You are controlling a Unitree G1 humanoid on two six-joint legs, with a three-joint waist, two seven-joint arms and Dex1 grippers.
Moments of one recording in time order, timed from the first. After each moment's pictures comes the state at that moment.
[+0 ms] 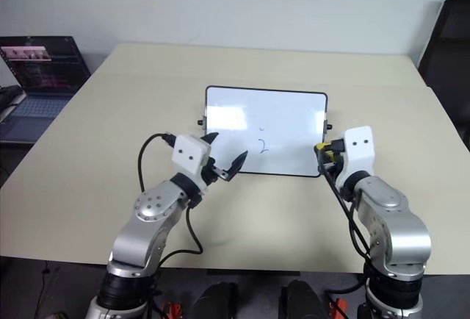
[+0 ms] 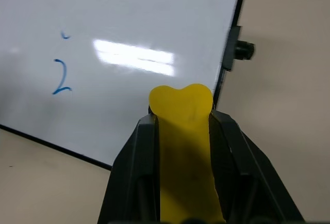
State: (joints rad) left arm -0.24 0.26 -0.11 -0.36 -0.08 0.41 -0.35; right arm -0.33 -0.22 -0.16 -0.68 0.17 1.19 0.28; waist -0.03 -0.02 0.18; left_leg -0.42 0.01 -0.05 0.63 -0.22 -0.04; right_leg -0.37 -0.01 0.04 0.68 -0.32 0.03
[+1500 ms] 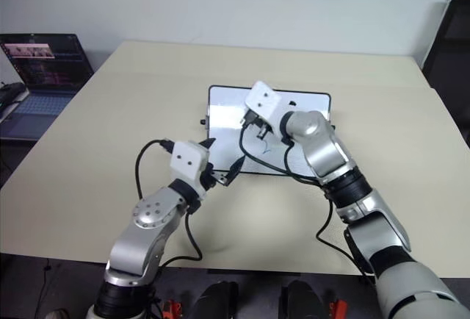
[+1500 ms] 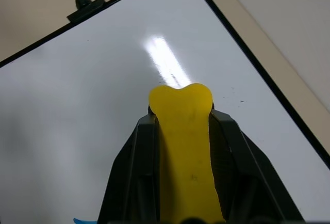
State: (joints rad) left arm -0.19 0.26 -0.12 -0.42 -0.07 0.45 -0.31; right arm -0.96 -0.31 0.40 0.20 -0.13 0.55 0.57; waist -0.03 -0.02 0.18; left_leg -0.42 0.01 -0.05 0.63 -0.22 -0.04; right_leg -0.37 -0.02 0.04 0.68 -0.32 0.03
